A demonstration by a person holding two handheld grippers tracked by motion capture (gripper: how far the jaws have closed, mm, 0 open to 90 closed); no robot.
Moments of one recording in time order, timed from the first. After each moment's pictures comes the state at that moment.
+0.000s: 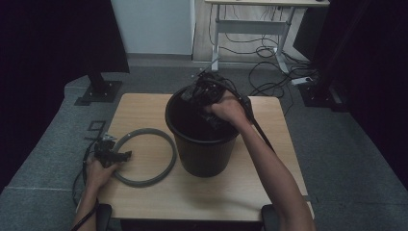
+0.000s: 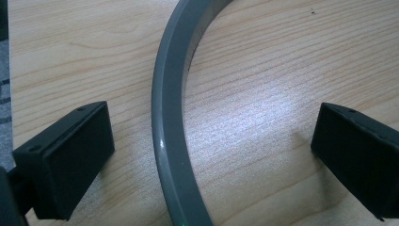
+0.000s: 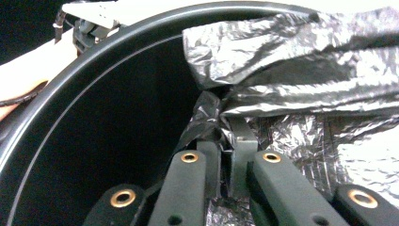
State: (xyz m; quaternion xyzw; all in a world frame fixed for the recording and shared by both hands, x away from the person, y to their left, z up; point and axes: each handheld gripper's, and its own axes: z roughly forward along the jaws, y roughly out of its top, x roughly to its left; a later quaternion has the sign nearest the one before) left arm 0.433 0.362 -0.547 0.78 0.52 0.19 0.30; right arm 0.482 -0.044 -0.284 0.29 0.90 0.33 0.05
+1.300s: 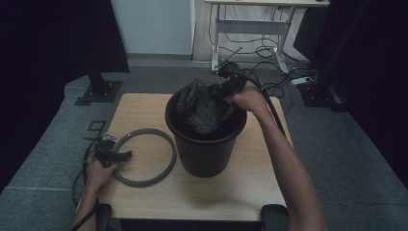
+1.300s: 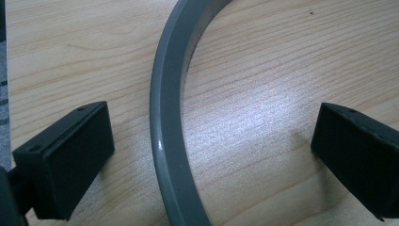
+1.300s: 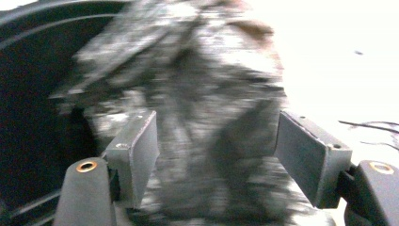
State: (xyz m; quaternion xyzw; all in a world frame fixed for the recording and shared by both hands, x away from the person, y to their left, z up) left arm 0.433 0.361 -0.547 0.78 0.52 0.19 0.30; right arm 0.502 -0.109 -0.261 0.32 0.88 0.31 0.16
